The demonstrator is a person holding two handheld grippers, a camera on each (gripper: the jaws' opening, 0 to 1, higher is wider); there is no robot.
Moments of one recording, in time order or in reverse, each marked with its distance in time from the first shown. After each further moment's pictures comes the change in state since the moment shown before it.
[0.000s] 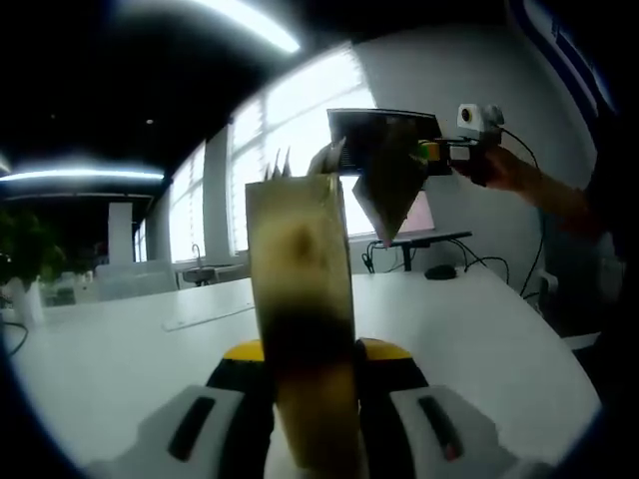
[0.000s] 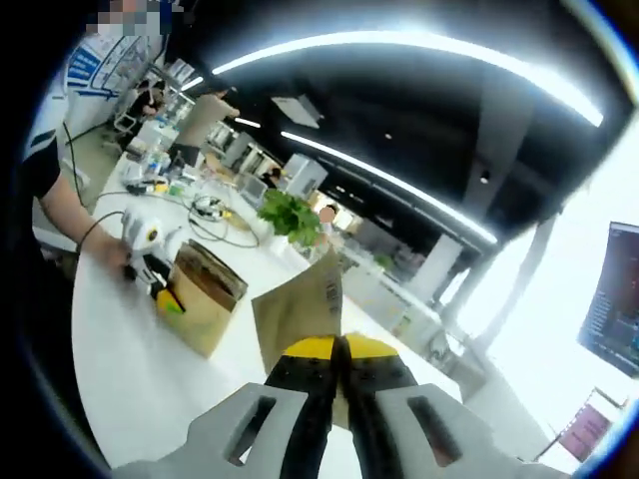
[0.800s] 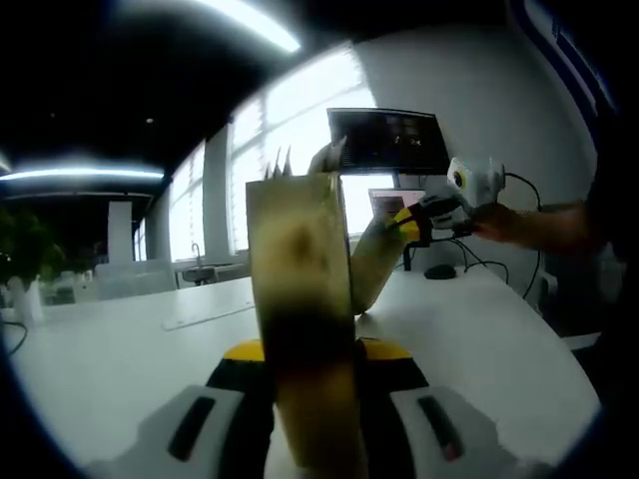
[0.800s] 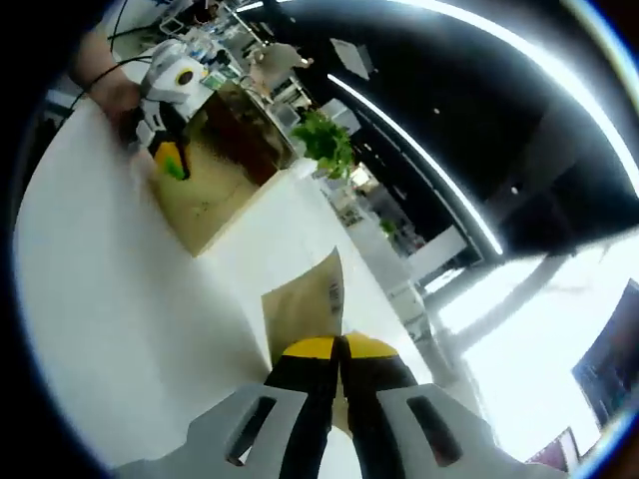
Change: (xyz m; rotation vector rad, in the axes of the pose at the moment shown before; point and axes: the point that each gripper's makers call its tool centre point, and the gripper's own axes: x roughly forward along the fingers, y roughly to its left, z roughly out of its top) left arm 0.000 0.001 -0.002 -0.004 0.003 -0.002; right arm 0.053 0.055 -0.096 -0.301 0.192 0.037
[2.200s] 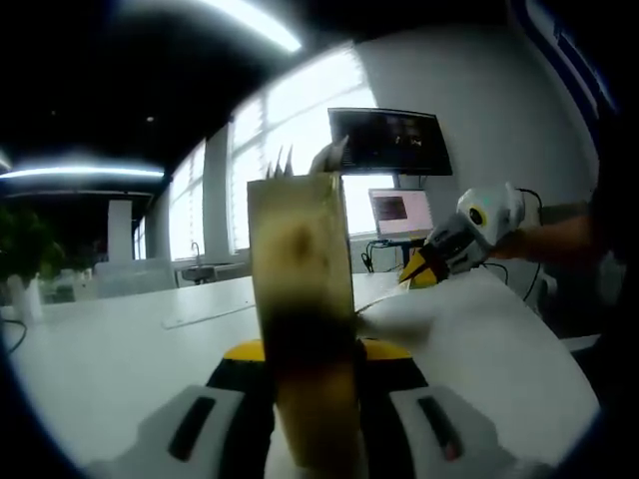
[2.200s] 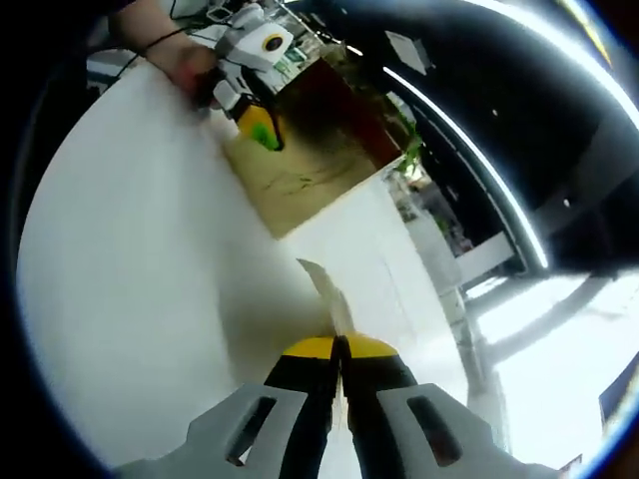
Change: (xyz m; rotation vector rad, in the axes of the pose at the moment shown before) left arm -0.002 0.001 -0.001 -0.007 0.001 -0.002; right arm 0.006 0.090 -0.003 -0.109 0.037 0.221
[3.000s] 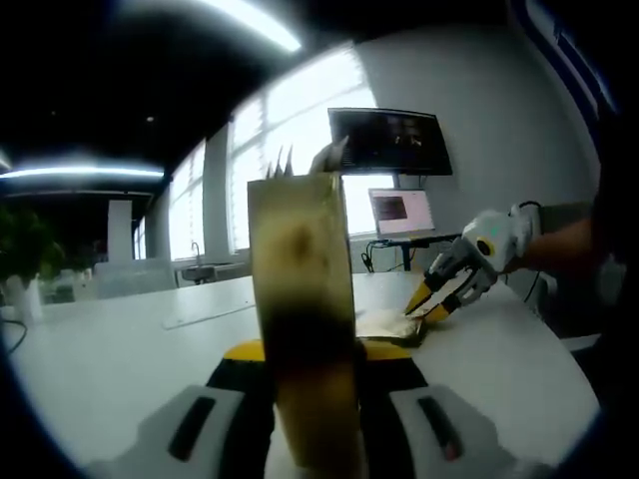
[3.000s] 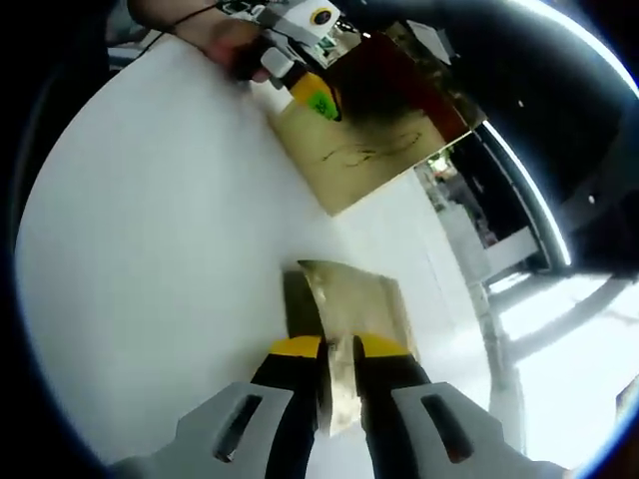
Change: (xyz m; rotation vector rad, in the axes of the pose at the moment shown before) left arm 0.000 0.000 0.000 0.002 0.000 0.001; right arm 0.007 0.042 -0.010 0.024 0.022 0.111
